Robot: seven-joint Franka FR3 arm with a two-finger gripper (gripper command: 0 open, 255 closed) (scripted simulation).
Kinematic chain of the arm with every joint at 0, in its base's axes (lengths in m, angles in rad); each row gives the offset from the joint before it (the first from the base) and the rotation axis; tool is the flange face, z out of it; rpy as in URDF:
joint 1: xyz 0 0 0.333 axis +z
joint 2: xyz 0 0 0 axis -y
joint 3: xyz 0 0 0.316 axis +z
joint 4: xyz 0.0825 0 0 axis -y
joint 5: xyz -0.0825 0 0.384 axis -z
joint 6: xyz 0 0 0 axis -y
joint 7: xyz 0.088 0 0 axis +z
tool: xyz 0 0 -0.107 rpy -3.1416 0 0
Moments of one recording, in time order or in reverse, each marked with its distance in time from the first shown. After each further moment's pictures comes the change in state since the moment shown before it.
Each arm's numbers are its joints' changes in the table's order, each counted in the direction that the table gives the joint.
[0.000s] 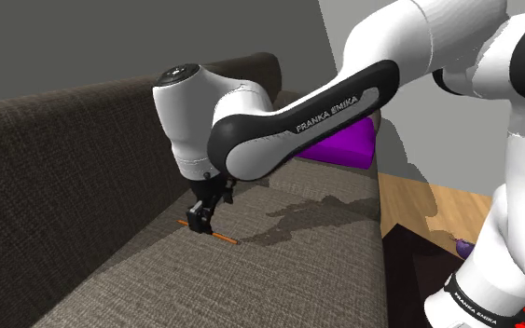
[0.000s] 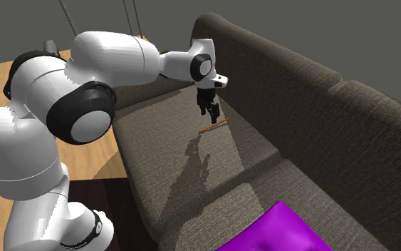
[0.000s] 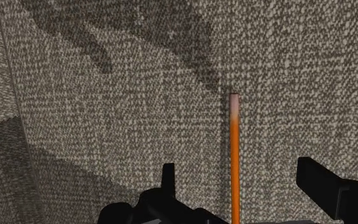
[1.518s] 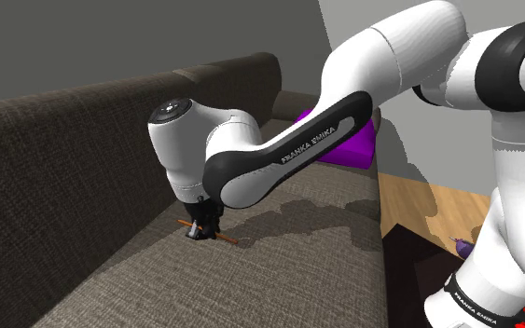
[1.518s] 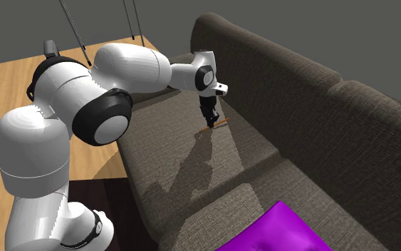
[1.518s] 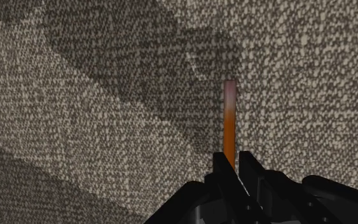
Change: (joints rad) arm 0.031 -0.103 -0.022 0.014 0.072 0.073 -0.035
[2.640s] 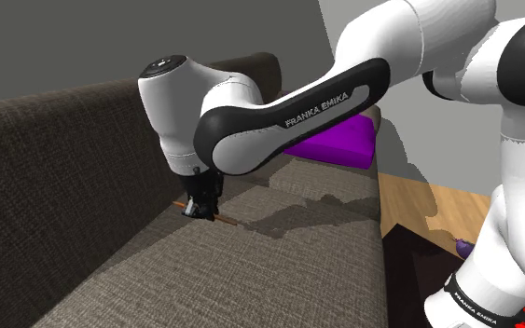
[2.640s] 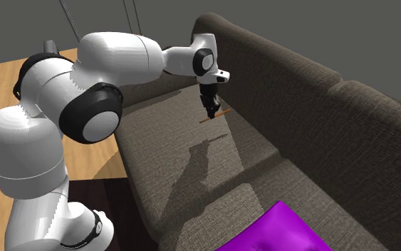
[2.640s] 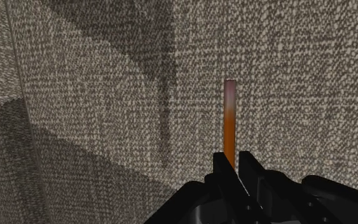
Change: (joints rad) arm -0.006 0.058 0.020 0.078 -0.045 -0.123 0.049
